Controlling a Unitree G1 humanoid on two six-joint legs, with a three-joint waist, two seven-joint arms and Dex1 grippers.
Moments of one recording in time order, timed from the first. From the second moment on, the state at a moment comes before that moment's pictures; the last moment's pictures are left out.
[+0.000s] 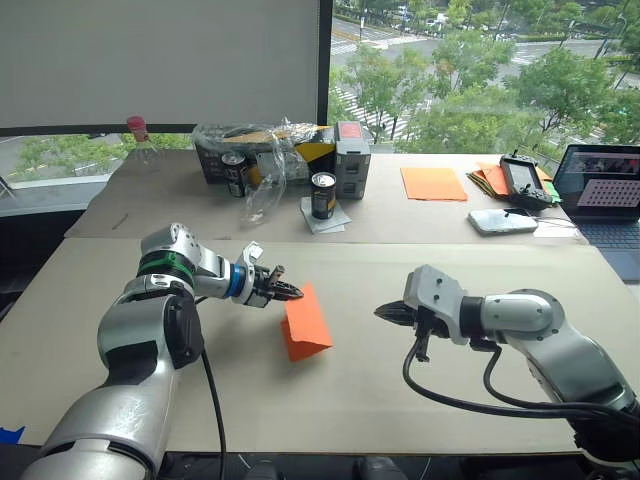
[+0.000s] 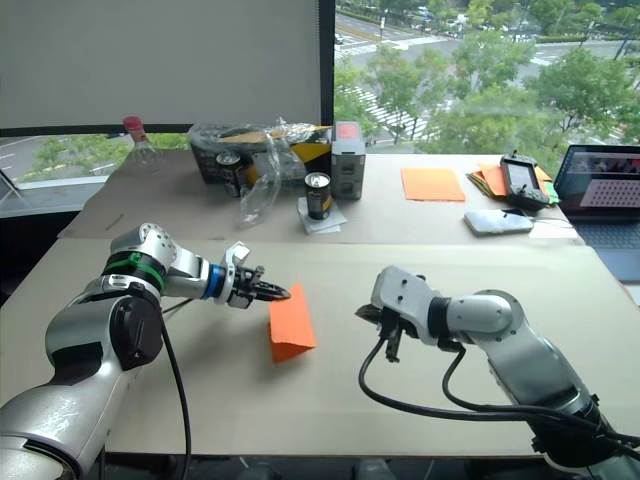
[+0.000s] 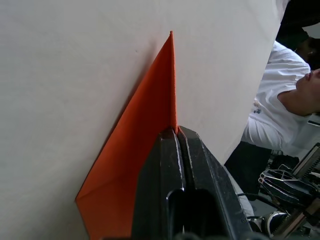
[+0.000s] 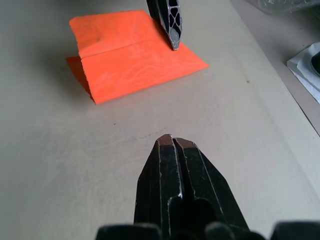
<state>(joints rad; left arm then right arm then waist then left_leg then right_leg) -1.26 0.40 0.49 1.24 -0.35 1.53 -0.51 -0.38 -0.80 0.17 -0.50 0.22 0.61 0.91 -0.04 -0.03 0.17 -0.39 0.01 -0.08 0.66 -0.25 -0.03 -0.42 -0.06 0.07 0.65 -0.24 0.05</state>
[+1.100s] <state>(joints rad) -0.96 -0.12 1.23 0.02 -1.09 1.61 0.86 -0.45 -0.73 0.23 -0.42 0.18 0.57 0.90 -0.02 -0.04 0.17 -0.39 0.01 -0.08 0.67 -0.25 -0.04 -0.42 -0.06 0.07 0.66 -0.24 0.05</state>
